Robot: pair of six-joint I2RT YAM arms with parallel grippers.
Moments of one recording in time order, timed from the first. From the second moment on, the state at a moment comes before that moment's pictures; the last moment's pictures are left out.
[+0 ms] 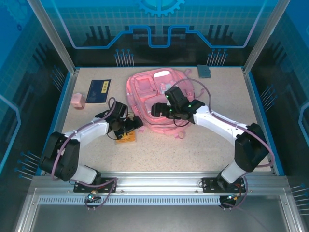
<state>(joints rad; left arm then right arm) -0.33 1.43 0.78 -0.48 0.28 -0.84 0.69 1.60 1.24 -0.50 -0.06 0.68</state>
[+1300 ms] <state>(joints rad) -0.02 1.41 0.66 -0.45 0.36 -0.81 0.92 2.26 1.81 -0.78 -0.08 0.57</state>
